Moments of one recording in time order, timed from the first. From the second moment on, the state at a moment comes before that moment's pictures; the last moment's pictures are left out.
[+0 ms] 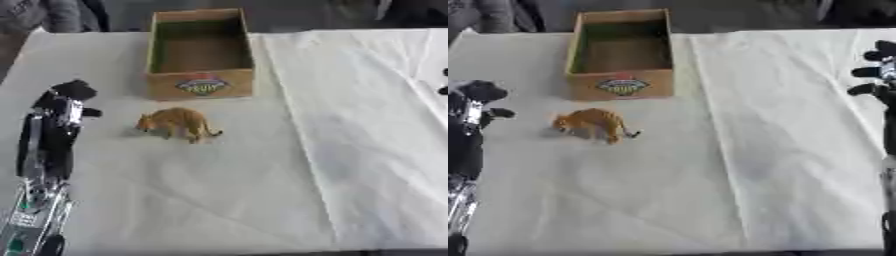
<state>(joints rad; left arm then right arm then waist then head) -0.21 0.20 -0.06 -1.76 0.10 -0.08 0.19 -0.21 -0.30 -0.22 -1.83 -0.10 0.02 -0.12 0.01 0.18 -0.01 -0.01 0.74</state>
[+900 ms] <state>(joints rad) -0.27 0.28 -0.07 -1.80 0.06 -0.05 0.13 -0.21 -0.30 -0.22 -1.83 -0.10 0.02 -0.12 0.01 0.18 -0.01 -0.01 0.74</state>
